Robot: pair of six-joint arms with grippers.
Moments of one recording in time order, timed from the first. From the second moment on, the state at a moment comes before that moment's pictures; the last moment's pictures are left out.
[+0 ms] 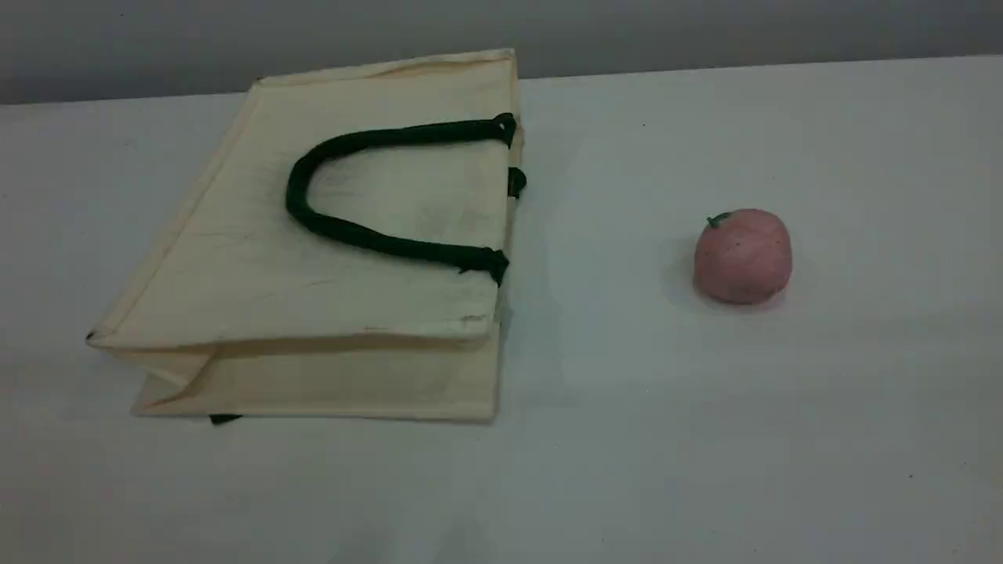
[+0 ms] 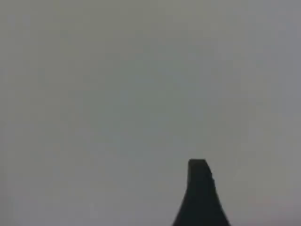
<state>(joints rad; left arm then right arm) -0.02 0.00 0.00 -0.05 -0.22 0.14 0.06 0.00 0.00 -0.15 -0.59 0.13</state>
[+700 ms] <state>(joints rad) -0.02 0.00 0.00 -0.06 -0.26 0.00 0.06 0.00 0.00 -0.14 -0.41 0.26</state>
